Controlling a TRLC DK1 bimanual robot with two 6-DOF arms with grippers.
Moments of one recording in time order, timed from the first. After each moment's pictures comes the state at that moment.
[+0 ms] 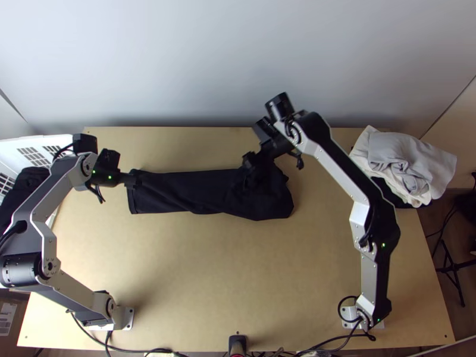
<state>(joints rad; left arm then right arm) 0.17 1.69 1.26 -0.67 0.27 0.27 0.55 2.09 2.12 -1.05 -0.27 -0.13</state>
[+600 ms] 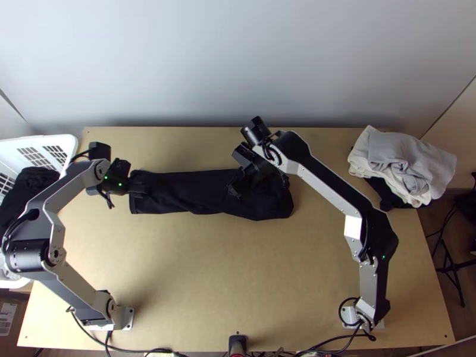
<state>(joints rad) 0.13 1.78 1.22 -0.65 0.27 0.24 0.69 2.04 1.98 -1.05 -0.27 -0.14</state>
